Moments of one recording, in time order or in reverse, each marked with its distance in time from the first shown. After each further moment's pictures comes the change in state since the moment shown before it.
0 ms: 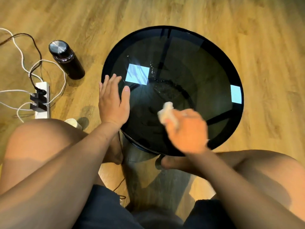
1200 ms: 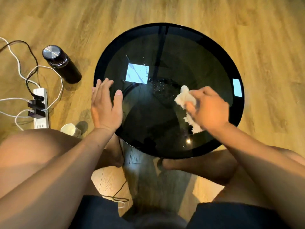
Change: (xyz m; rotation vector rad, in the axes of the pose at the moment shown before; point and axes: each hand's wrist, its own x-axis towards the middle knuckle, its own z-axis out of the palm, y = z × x) left_hand -0.001 0.002 0.000 -0.008 0.003 -0.027; right_hand 0.051 0.082 -0.011 -0.027 0.021 0.071
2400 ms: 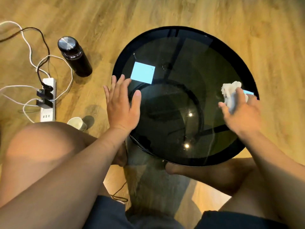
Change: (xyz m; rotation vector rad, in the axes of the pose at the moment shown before) left_hand 0.000 -0.001 -0.002 -0.019 0.000 0.008; right_hand 0.021 0.050 0.018 -0.076 0.033 0.218
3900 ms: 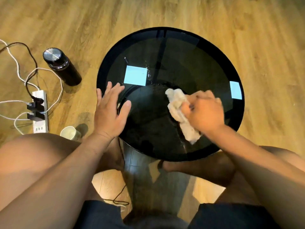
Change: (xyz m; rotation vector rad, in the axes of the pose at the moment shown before) left_hand -0.004 0.004 -0.019 -0.010 -0.187 0.143; right_hand -0.030 -0.062 -0.024 0.017 -0.045 -0.282
